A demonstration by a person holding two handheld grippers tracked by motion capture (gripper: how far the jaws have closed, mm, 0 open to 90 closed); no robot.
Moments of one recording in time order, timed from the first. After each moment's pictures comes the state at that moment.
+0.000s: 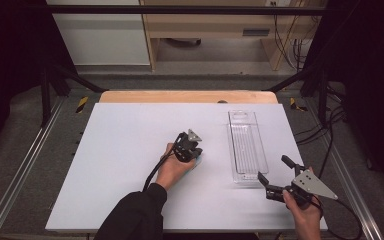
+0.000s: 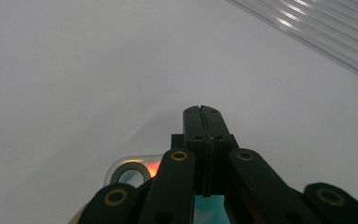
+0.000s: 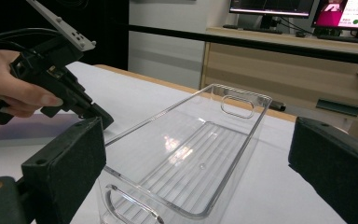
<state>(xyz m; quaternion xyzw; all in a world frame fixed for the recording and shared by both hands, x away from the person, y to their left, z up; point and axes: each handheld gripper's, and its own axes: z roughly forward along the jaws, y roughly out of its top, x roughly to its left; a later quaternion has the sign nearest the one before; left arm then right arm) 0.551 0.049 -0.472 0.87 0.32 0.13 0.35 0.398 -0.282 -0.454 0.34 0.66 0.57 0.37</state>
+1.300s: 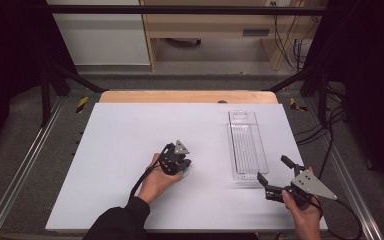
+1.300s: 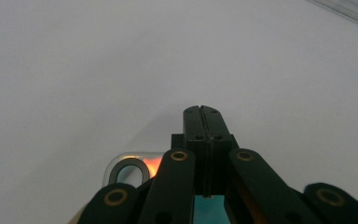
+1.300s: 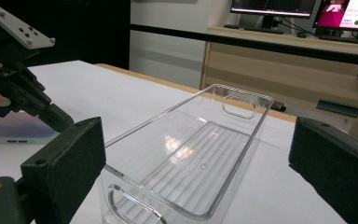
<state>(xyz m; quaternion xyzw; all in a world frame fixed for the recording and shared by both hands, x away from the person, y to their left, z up) 0.512 0.087 -0.470 0.88 0.30 0.13 0.34 0.397 -0.280 -0.453 0.34 0.66 0.56 0.36</state>
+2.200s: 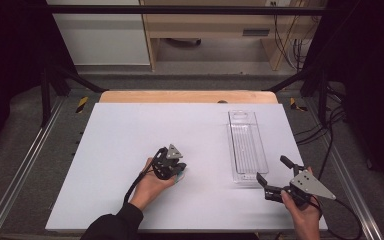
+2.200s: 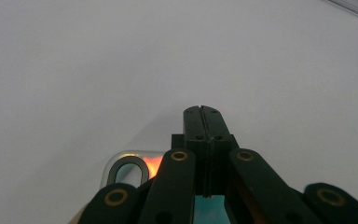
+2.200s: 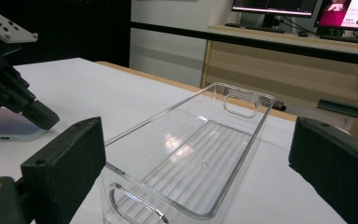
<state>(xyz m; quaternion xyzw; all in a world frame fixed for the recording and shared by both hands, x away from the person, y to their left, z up) 0.499 0.104 -0.472 0.87 0.31 0.13 0.35 0.398 -0.278 -0.454 0.34 0.66 0.56 0.36</state>
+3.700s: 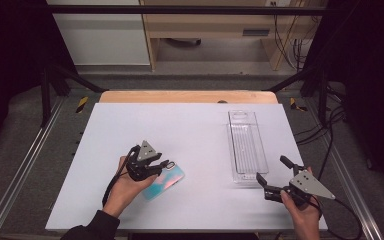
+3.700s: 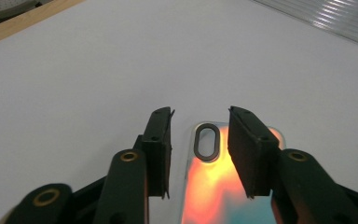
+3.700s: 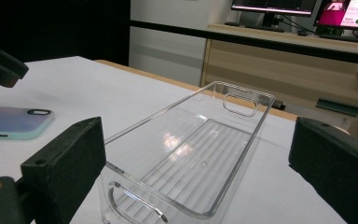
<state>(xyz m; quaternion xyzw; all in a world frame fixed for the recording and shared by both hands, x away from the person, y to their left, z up) 0.476 0.166 -0.435 0.83 0.33 0.20 0.39 0.398 -0.278 -0.454 0.34 0.66 0.56 0.37</state>
